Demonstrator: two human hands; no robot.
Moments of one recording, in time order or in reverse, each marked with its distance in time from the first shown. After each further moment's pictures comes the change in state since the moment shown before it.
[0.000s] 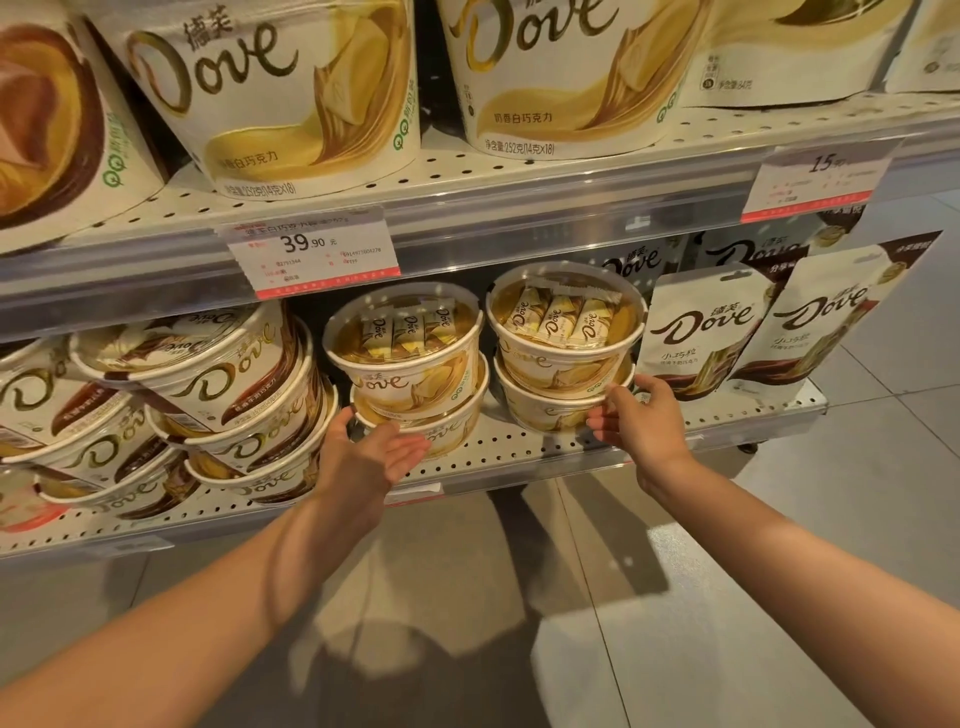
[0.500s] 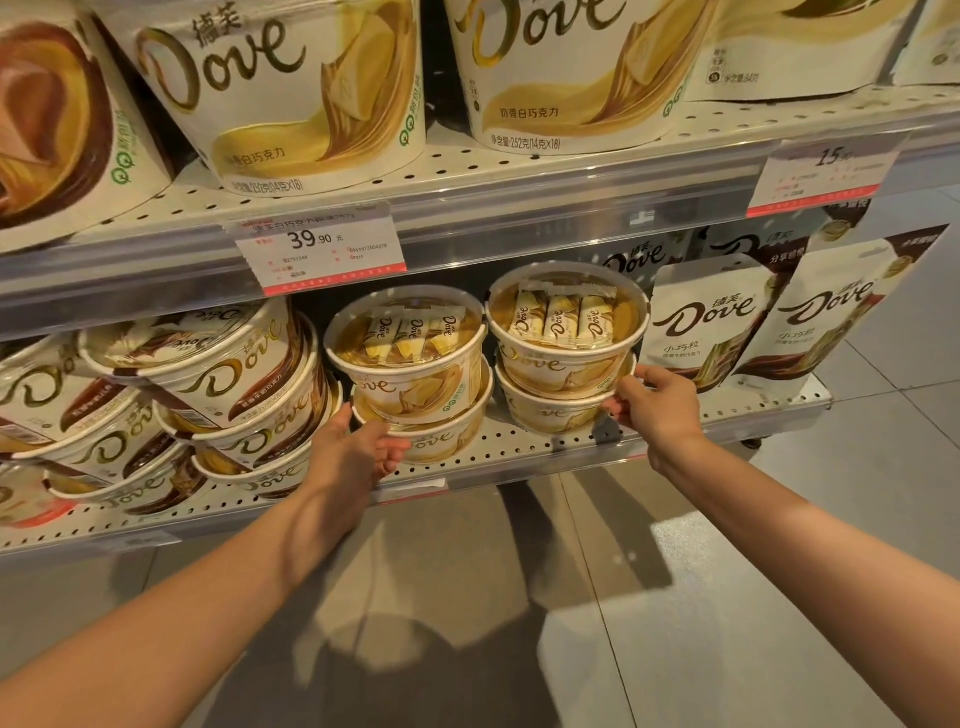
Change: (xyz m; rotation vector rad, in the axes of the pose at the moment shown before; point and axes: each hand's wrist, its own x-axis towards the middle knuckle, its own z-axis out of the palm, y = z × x) left_hand 0.019 0.002 -0.027 0.275 -0.018 0.090; right_hand 0.015 -0.001 -0.004 -0.076 0.038 -0.061
